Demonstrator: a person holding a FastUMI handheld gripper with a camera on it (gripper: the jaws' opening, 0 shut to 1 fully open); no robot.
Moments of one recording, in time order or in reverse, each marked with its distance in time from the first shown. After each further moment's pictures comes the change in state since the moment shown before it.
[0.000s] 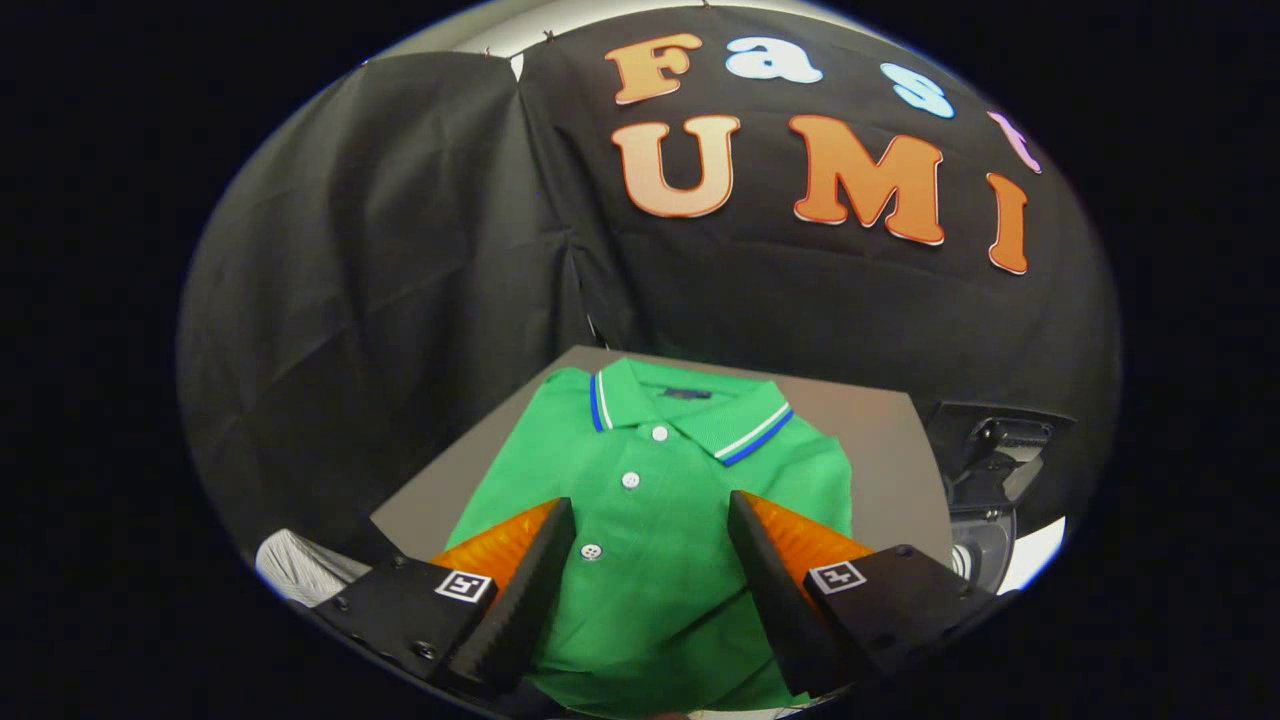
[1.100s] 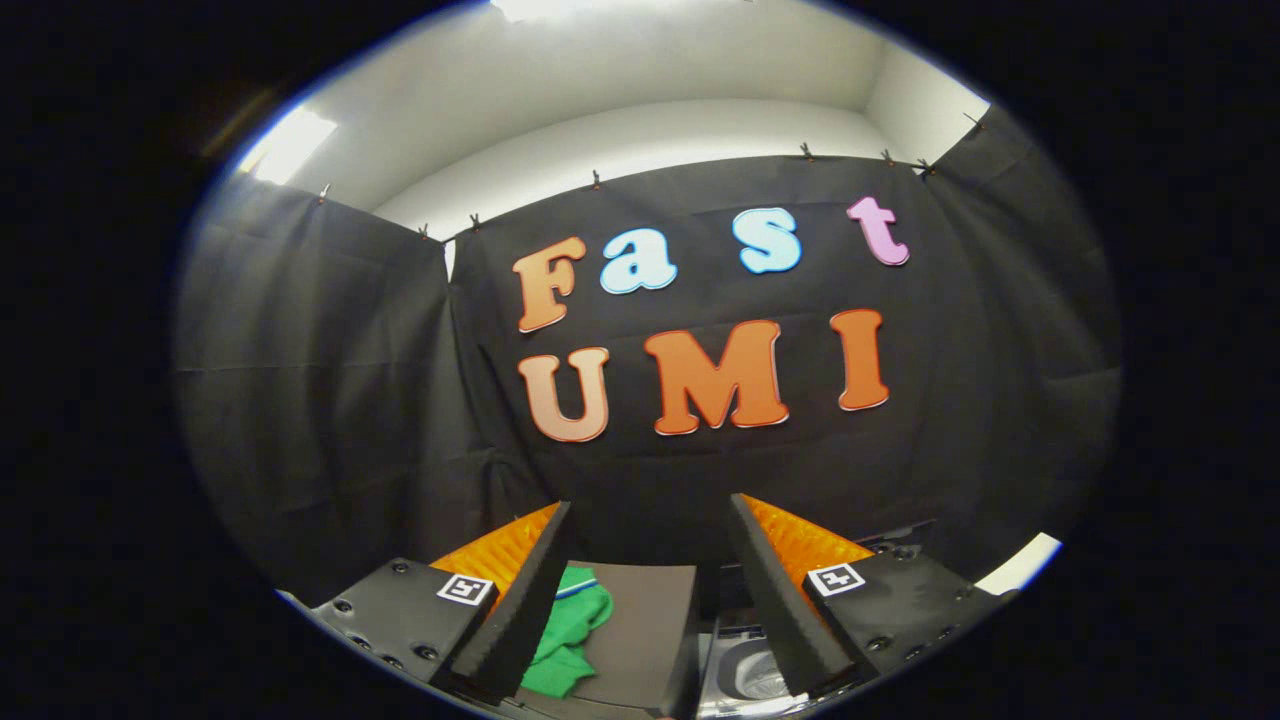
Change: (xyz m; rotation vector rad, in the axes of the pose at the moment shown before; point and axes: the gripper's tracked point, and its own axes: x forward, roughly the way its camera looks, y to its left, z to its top) arm -0.236 -0.138 0.147 0.077 -0.617 -0.122
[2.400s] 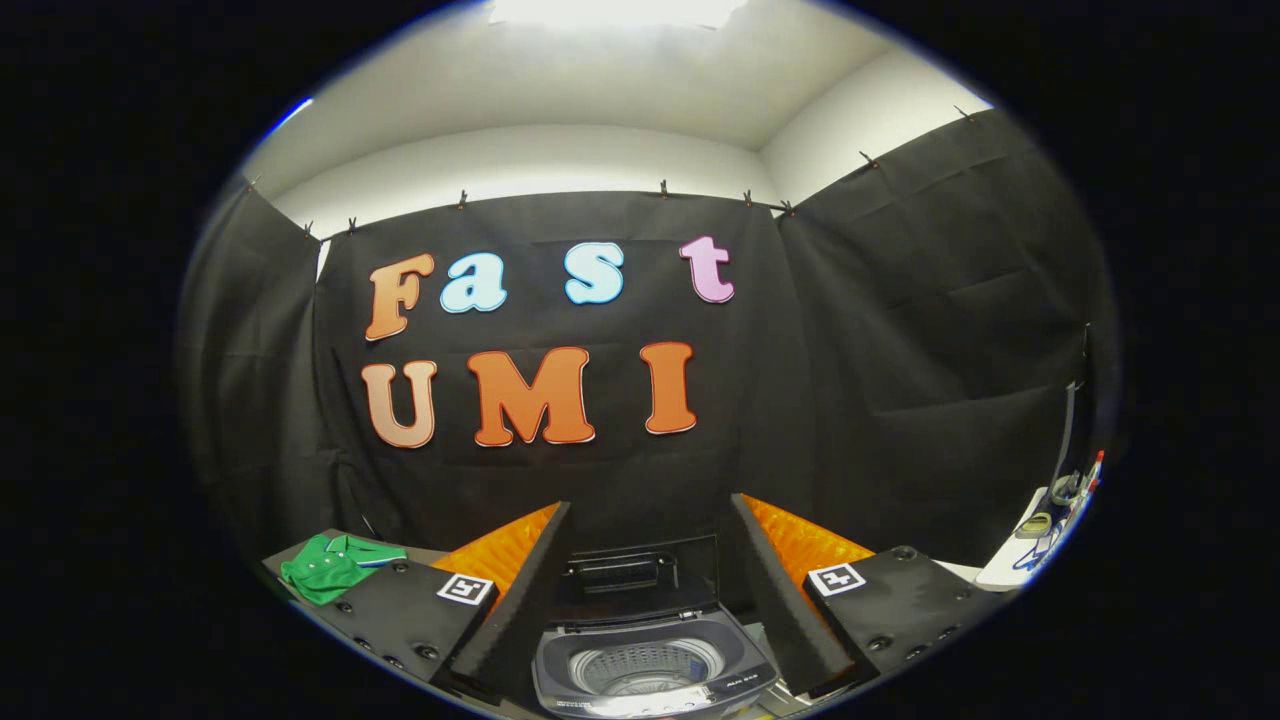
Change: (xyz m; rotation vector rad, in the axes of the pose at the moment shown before) arm -0.159 -0.223 0.022 -0.082 -0.101 -0.487
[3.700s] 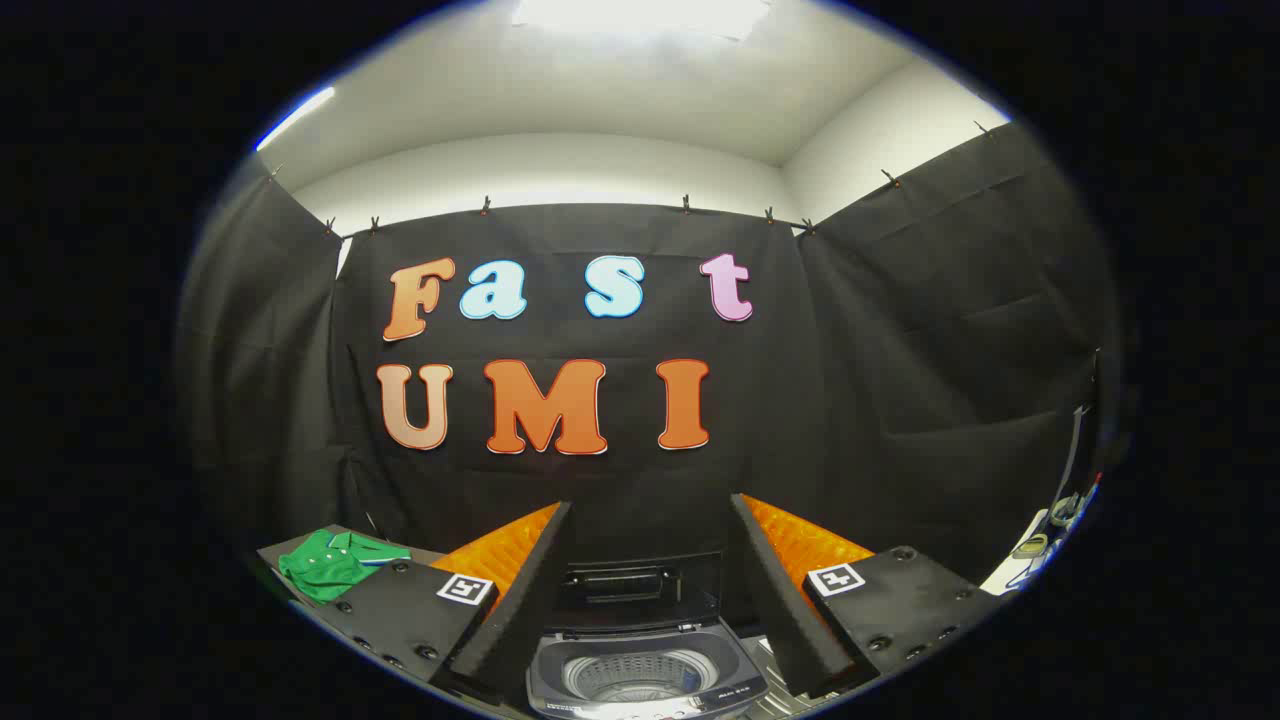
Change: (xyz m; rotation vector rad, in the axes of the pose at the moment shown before) arm 0.000 0.016 0.007 -0.038 -0.037 0.049
